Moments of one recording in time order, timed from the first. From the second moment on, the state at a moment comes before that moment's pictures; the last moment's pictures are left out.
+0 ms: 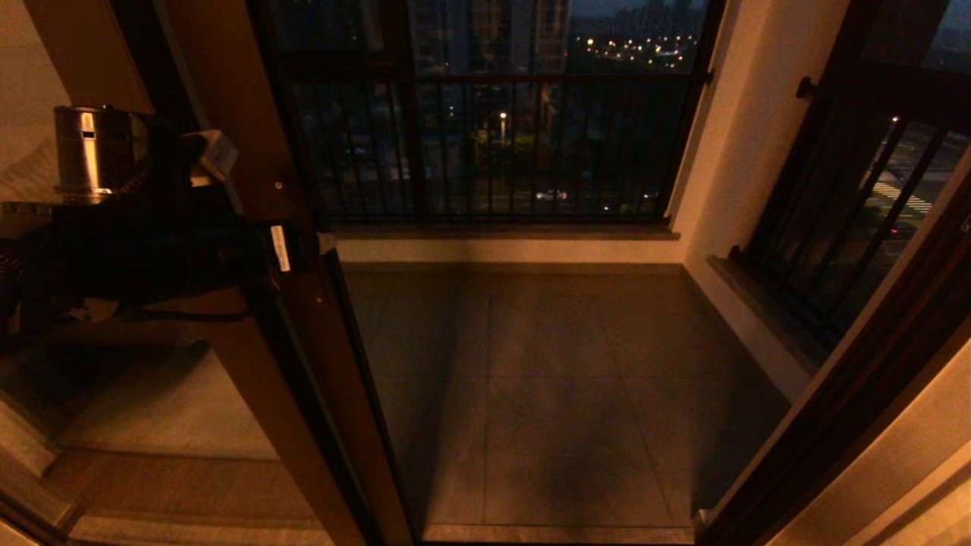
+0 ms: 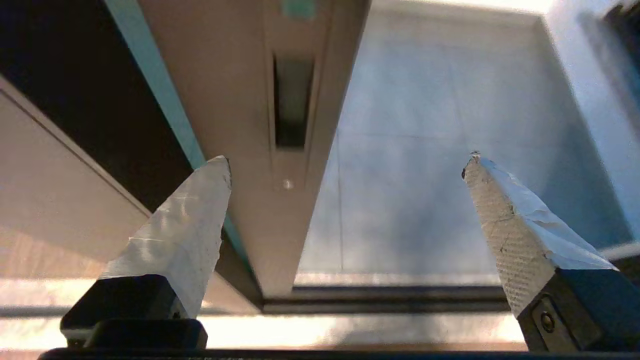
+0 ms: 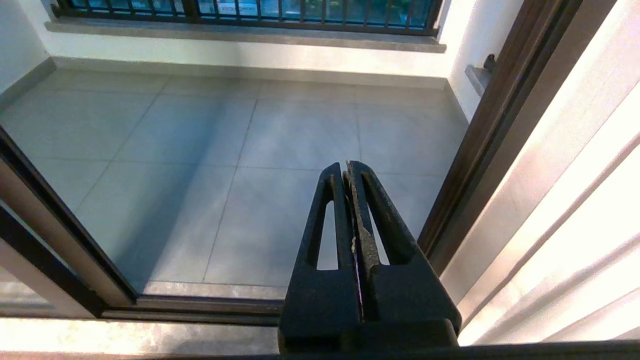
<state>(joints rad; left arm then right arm) -0.24 1.57 -1.11 -0.15 0.12 -0.17 0.00 0.00 0.00 0.01 0.04 -0.08</state>
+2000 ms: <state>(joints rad) -0.27 1.63 -1.08 -0.28 0.08 -0.14 0.00 0.00 0.00 0.01 0.04 -0.08</state>
